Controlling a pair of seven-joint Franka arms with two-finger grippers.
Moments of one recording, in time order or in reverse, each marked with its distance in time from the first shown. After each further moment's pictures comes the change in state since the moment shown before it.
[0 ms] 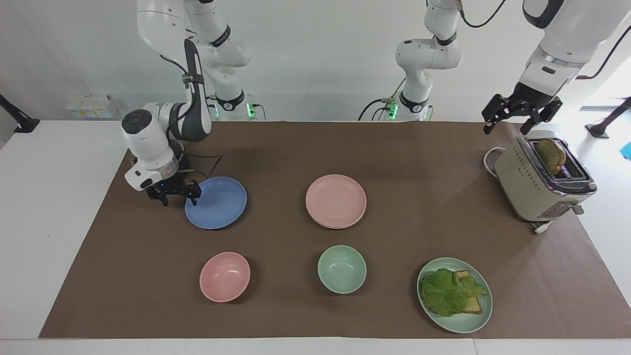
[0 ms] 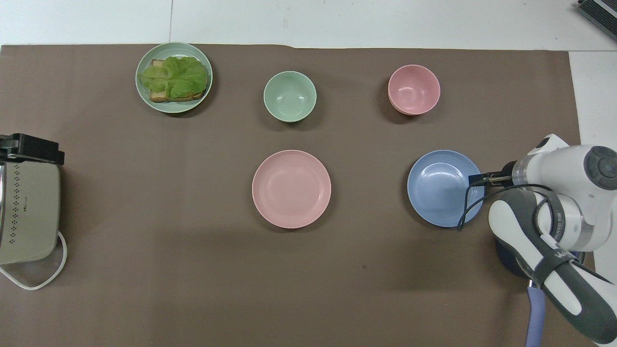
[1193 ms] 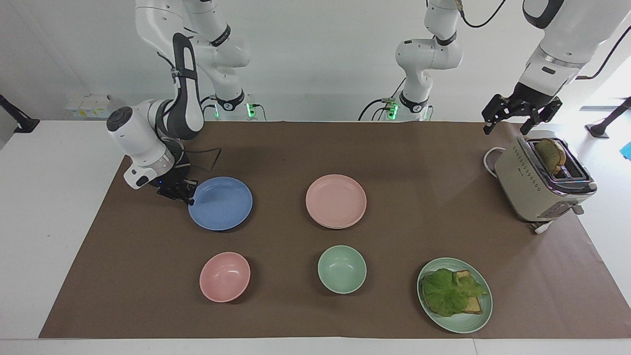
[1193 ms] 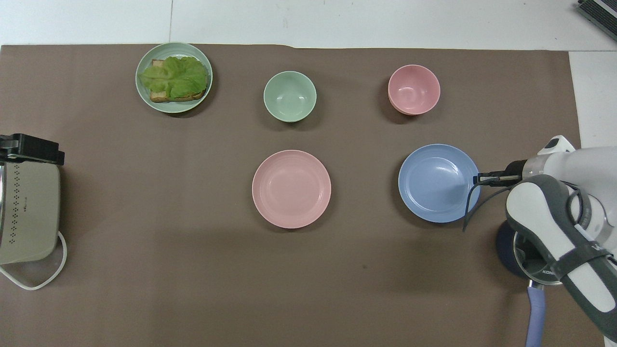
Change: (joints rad) left arm 0.000 0.000 0.000 0.000 0.000 -0.001 0.000; right arm -0.007 -0.067 0.007 0.022 0.346 -0.124 -0.199
